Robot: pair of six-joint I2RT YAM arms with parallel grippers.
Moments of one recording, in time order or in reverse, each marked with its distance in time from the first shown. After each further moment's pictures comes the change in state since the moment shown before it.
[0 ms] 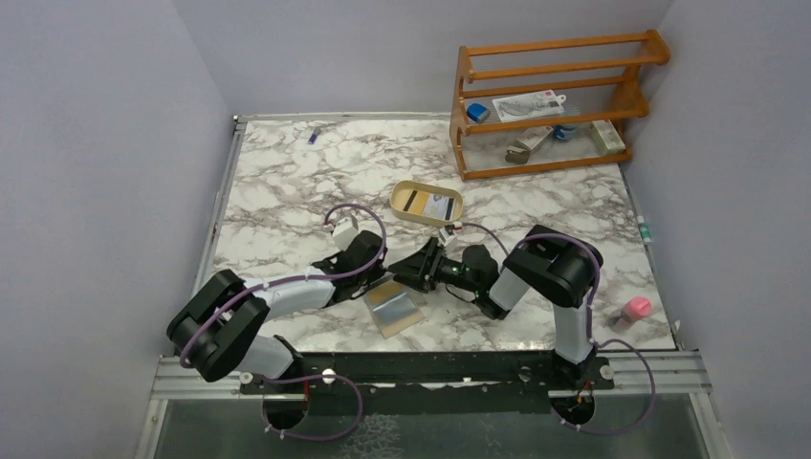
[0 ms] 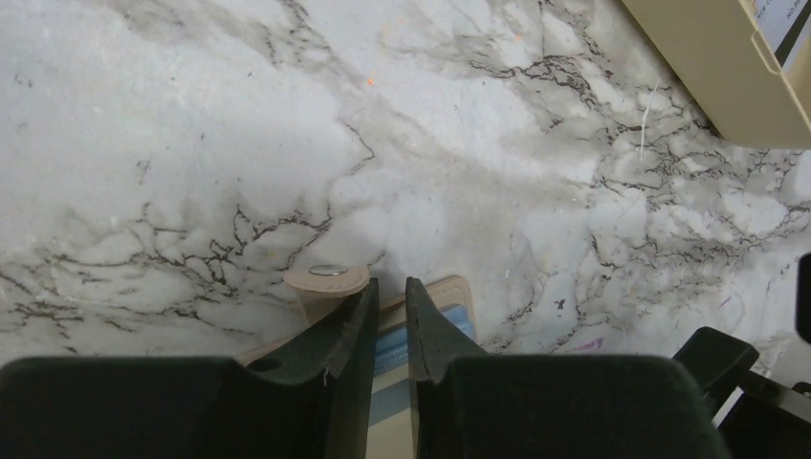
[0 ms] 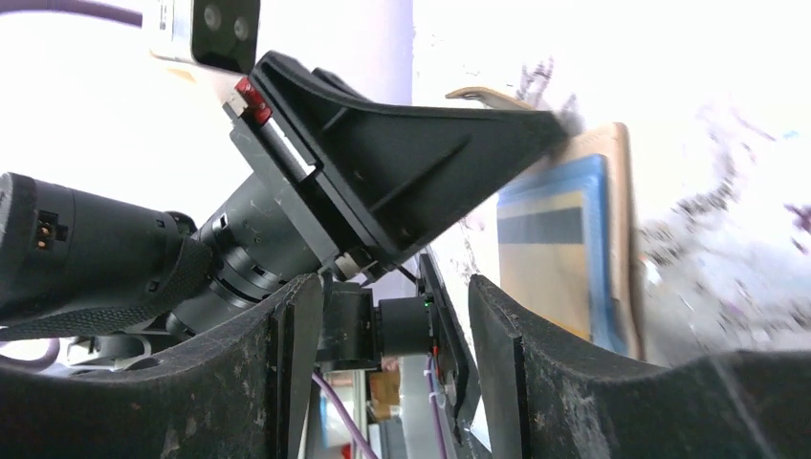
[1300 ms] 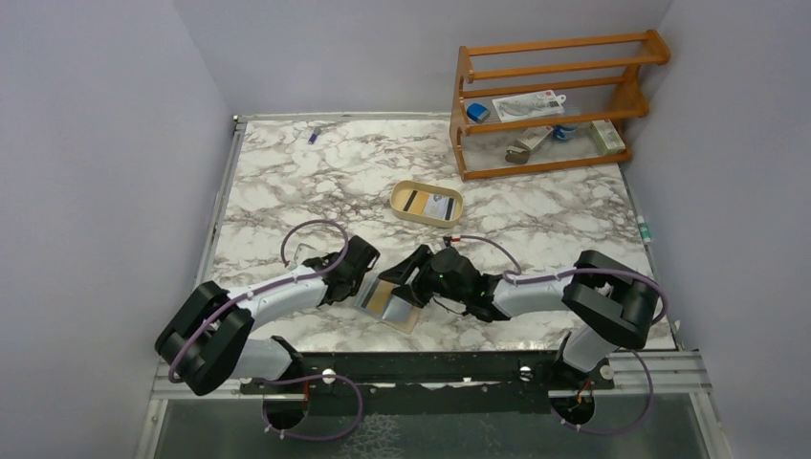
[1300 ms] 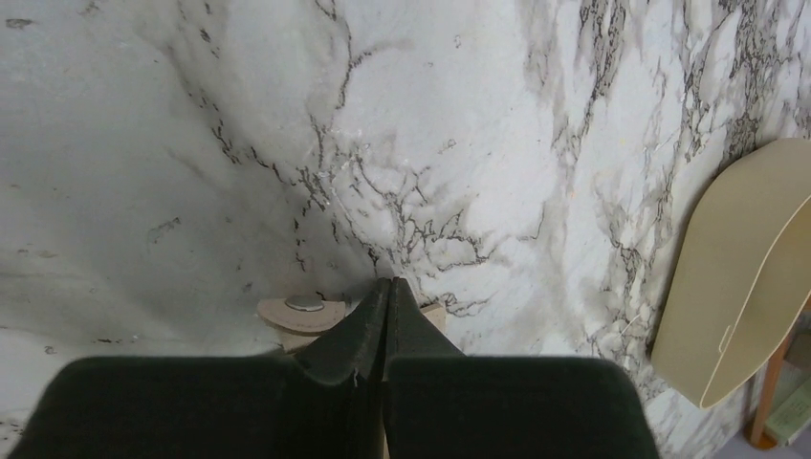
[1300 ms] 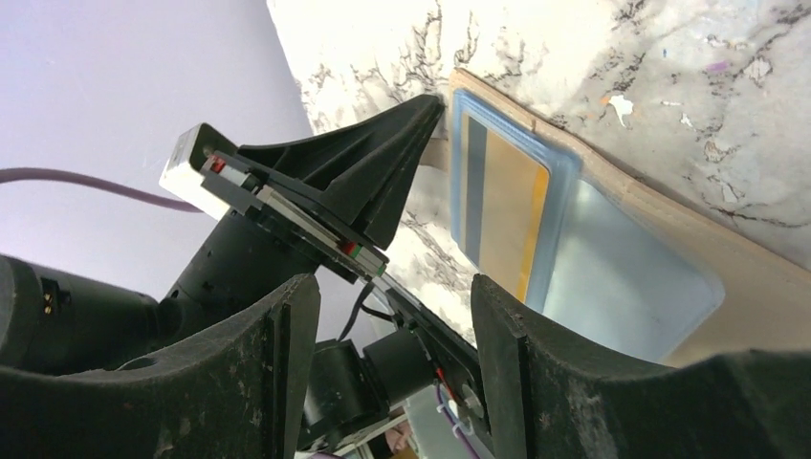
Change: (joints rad) left arm 0.042 -0.075 0.021 -0.421 -0.091 -0.793; right arm 0.209 -0.370 0.092 -0.822 0.404 0.145
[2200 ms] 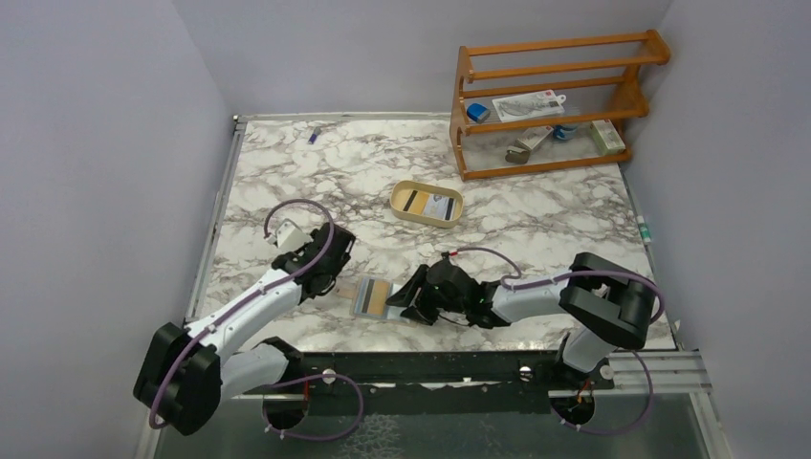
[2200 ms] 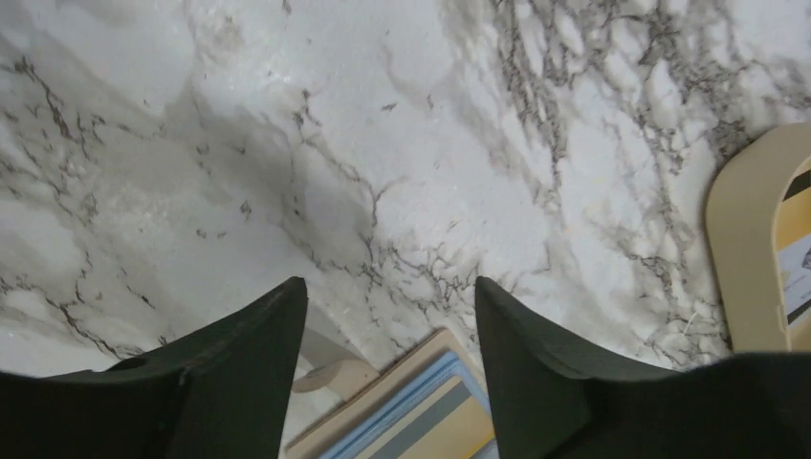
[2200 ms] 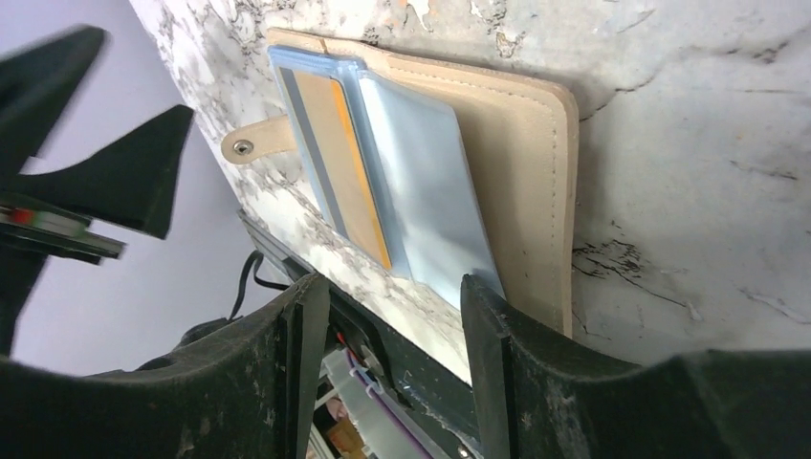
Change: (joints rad) left arm 0.099 -0.205 0.038 -0.166 -0.103 0.417; right arm 0.048 0.007 -0.010 -0.200 -0.040 -0.036
